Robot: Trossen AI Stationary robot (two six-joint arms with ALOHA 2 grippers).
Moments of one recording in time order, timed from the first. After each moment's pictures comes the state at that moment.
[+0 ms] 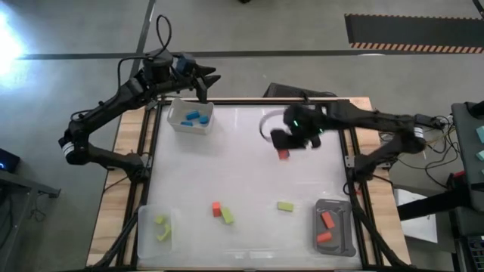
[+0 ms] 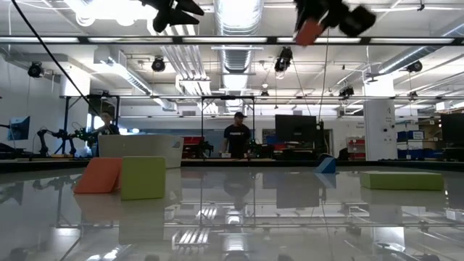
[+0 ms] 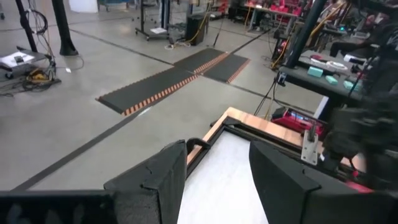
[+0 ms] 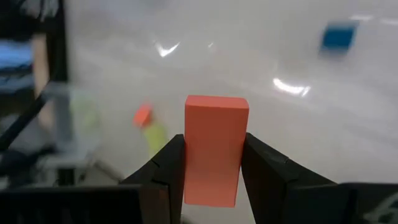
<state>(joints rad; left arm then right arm) 0.63 1.24 1.38 -0.32 0.17 -0.09 -0.16 1.45 1.53 -1.12 -0.18 1.23</state>
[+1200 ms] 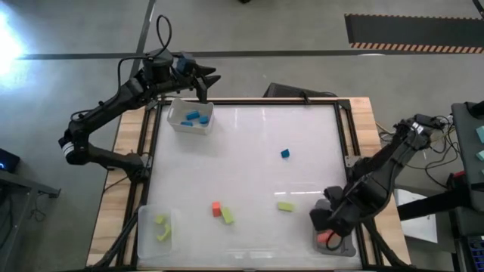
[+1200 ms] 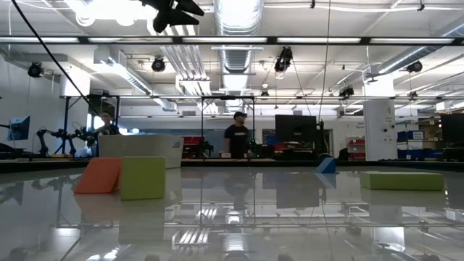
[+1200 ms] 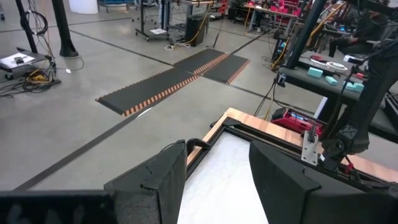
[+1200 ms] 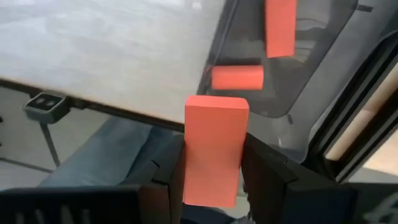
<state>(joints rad) 0.63 1.24 1.38 -0.32 0.17 -0.09 0.78 1.40 1.33 -1.19 -0.14 2.17</state>
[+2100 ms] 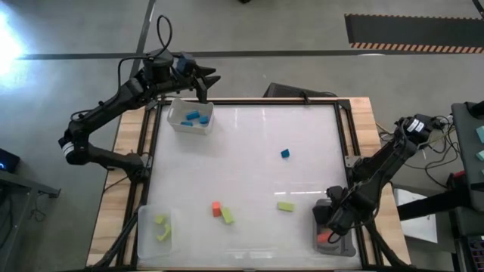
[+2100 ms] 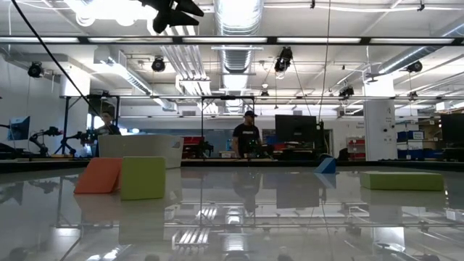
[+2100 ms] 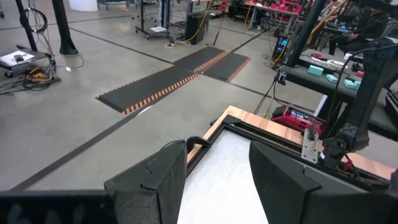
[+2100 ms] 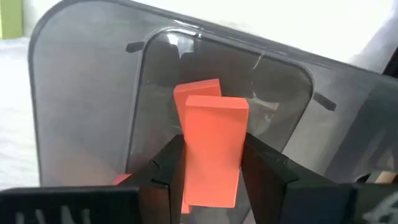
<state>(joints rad) 0.63 1.24 1.38 -0.32 0.17 -0.09 0.87 1.34 0.79 -0.87 -0.06 2.27</state>
